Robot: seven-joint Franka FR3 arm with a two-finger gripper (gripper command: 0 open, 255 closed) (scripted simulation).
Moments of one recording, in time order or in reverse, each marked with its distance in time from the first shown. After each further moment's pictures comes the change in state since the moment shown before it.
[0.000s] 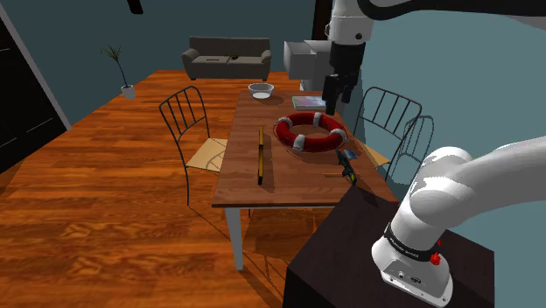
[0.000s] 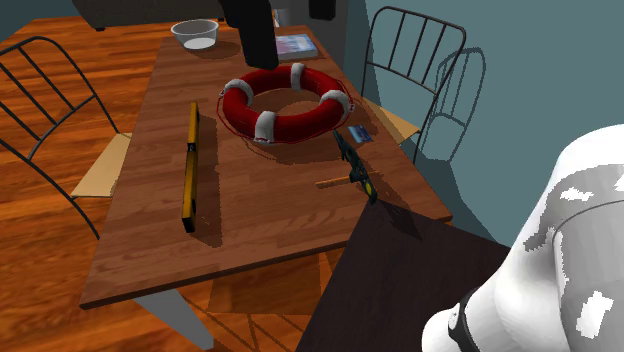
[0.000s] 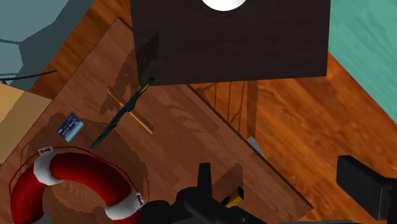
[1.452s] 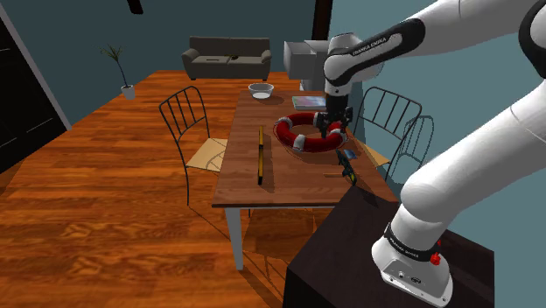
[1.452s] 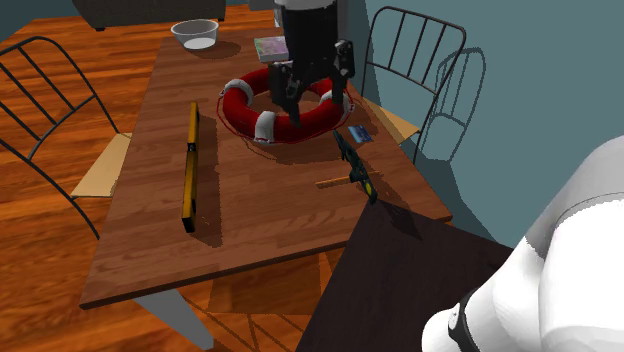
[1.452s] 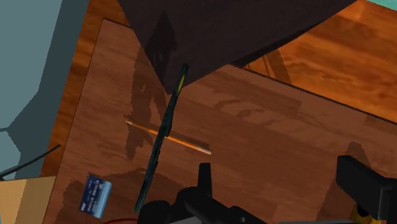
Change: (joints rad) arm -0.218 0.434 -0.239 -0.147 -0.078 0.486 0.045
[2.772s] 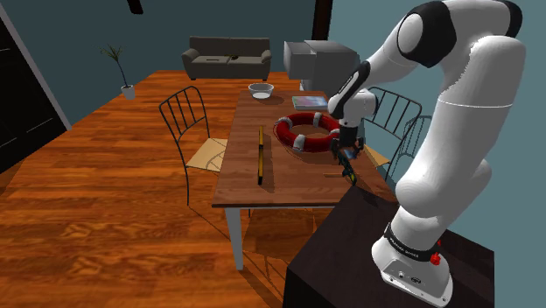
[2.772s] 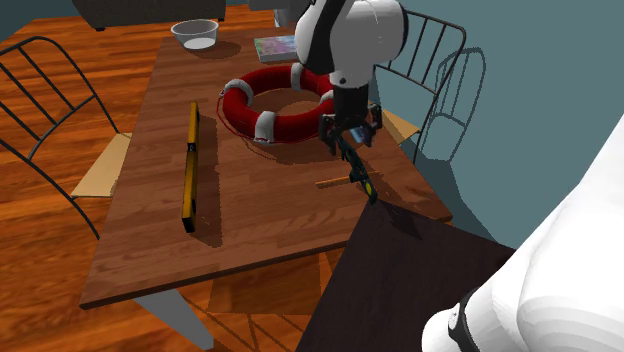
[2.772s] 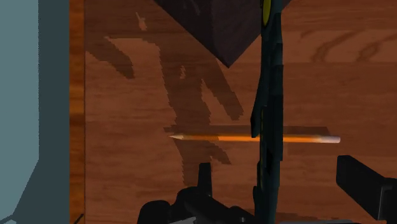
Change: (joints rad) arm -0.151 0.558 -0.175 0.100 0.153 0.358 -0.089
